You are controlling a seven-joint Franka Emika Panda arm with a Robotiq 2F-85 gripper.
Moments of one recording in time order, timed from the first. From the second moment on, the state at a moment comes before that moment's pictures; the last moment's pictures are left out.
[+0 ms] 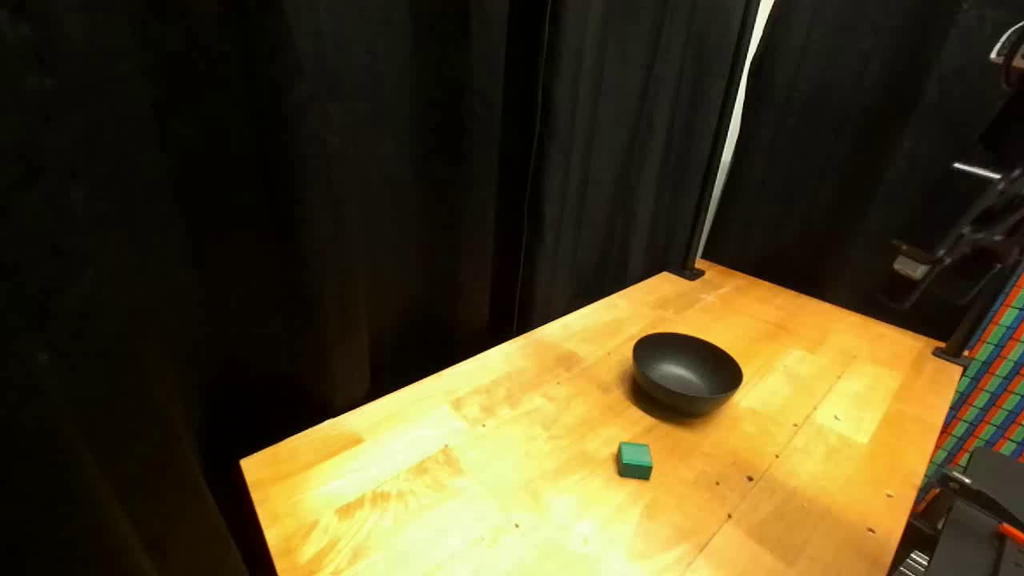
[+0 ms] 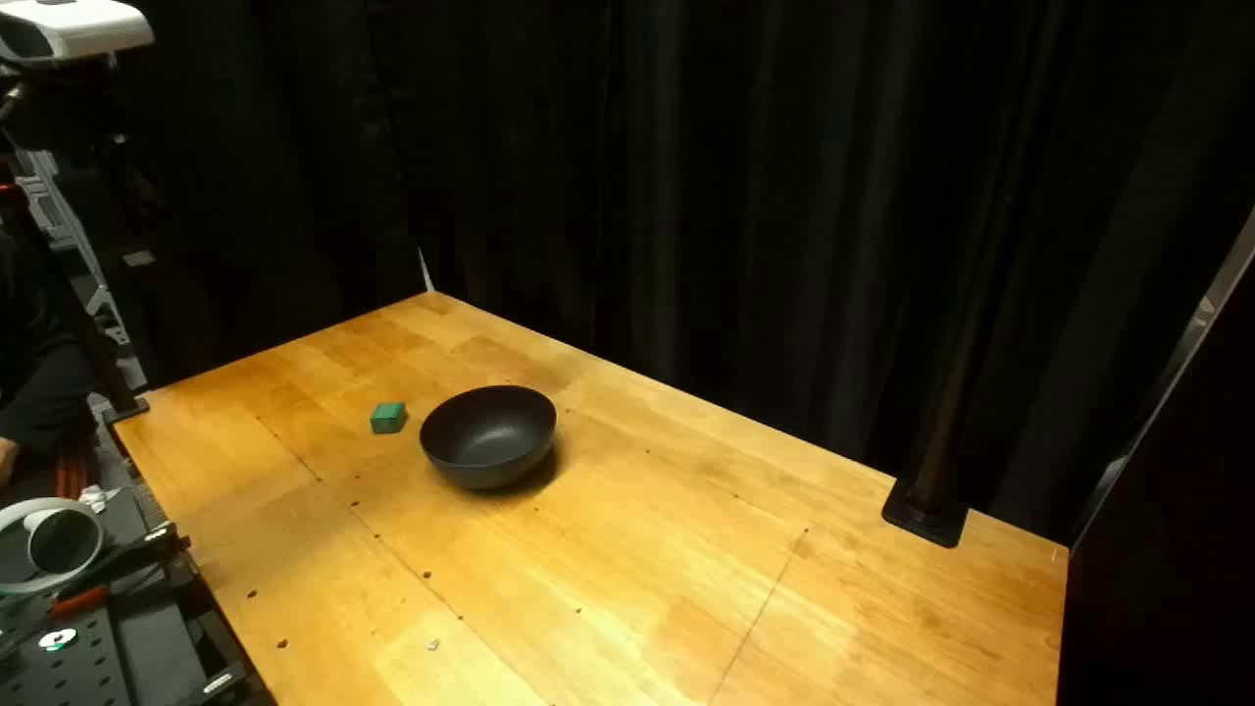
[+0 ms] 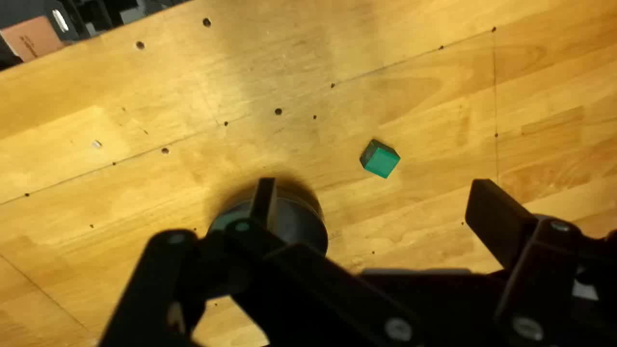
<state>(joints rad) 0.11 -0.85 0.23 -2.82 0.23 2.13 0.41</state>
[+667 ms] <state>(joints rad) 0.11 -0.83 0.23 -2.84 0.23 2.12 0.41</state>
